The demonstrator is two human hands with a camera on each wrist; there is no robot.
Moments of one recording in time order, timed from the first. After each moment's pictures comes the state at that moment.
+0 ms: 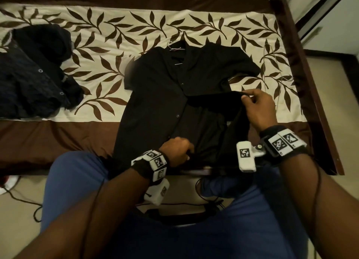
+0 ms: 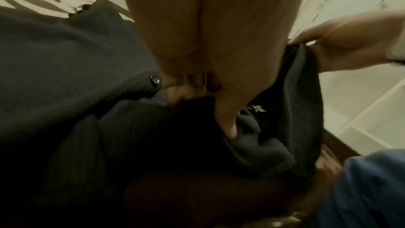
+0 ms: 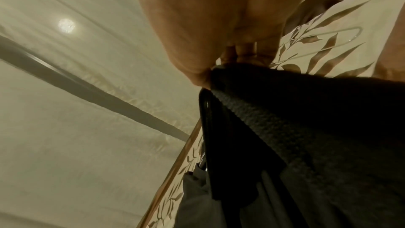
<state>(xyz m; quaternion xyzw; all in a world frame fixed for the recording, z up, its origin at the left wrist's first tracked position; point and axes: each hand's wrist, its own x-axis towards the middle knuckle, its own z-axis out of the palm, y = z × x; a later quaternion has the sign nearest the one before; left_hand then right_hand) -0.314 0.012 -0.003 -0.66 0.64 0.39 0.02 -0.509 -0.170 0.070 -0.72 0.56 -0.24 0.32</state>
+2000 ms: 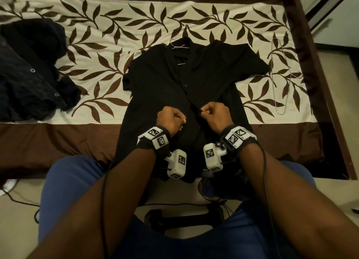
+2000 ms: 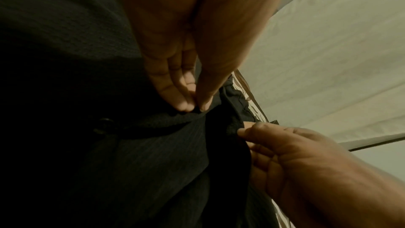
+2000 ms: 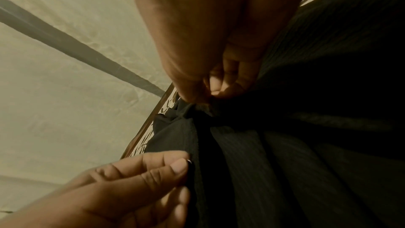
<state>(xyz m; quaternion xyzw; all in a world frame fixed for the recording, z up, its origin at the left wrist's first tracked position) -0.269 -0.049 -0.013 -0.80 0.30 0.41 -0.32 -0.419 -0.150 -0.014 -0.75 0.52 -0.10 0.40</state>
